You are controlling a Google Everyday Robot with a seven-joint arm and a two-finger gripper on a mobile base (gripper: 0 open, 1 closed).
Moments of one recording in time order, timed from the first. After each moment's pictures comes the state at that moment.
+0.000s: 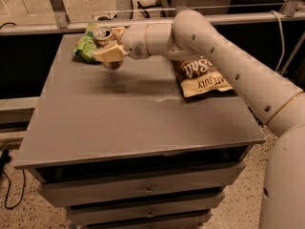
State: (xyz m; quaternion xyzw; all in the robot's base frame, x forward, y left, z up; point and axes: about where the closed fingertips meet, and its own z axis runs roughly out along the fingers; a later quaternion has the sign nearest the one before) arm 0.684 0.126 0.930 -0.53 0.55 0.35 0.54
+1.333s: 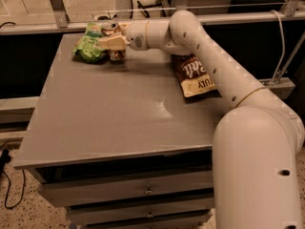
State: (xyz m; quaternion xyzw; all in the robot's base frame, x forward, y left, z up) arm 0.784 0.121 0.910 -0.47 0.59 0.38 0.54
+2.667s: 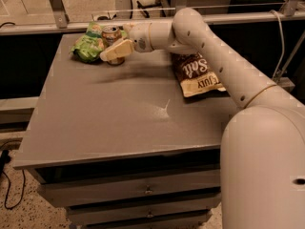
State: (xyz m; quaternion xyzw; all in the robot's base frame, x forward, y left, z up) arm 0.770 0.110 0.903 -0.47 0.62 0.37 0.51
